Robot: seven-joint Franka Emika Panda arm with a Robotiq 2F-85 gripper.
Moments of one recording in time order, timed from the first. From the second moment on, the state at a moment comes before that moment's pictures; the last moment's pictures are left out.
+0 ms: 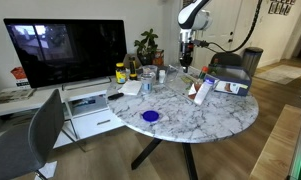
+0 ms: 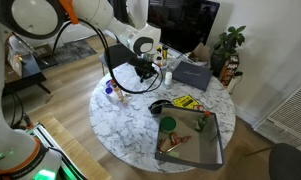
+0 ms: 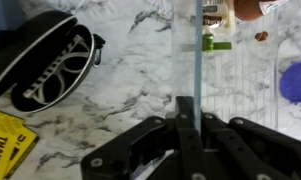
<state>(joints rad) -0.13 0.52 0.02 -1.77 0.11 2.14 -0.33</state>
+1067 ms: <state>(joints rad) -0.22 0.83 -0.10 -1.21 0.19 1.63 0.23</state>
